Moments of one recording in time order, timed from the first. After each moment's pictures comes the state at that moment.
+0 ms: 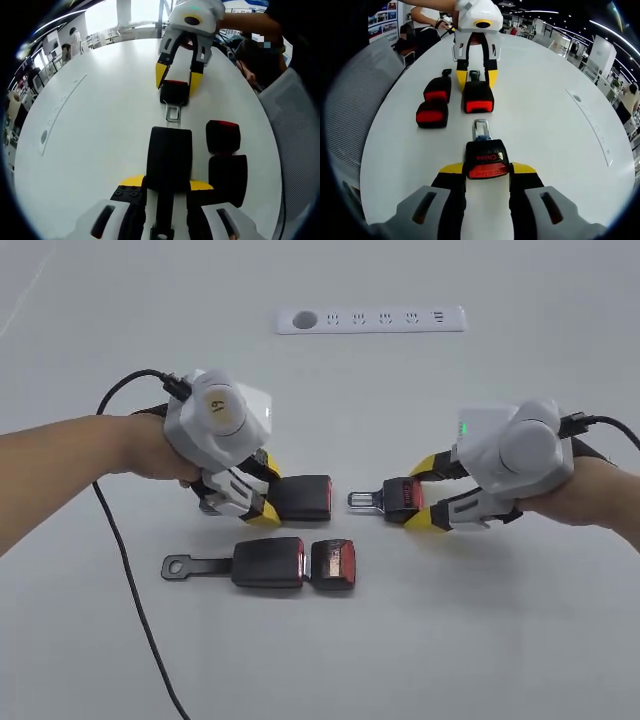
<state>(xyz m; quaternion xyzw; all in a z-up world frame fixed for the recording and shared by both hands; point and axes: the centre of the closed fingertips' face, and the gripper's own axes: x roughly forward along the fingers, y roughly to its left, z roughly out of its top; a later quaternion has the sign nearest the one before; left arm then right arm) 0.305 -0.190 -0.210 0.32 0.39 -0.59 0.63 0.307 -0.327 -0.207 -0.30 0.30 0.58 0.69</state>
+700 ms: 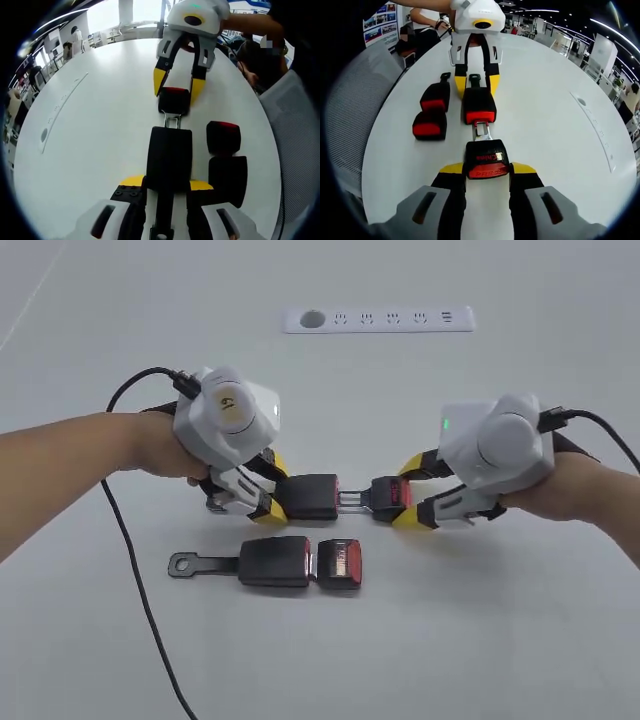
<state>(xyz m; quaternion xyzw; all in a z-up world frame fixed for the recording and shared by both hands) 0.306 -0.190 -0.211 0.32 0.40 -0.58 0.63 0.308 -0.306 -0.207 -0.30 0.30 0.59 0.69</state>
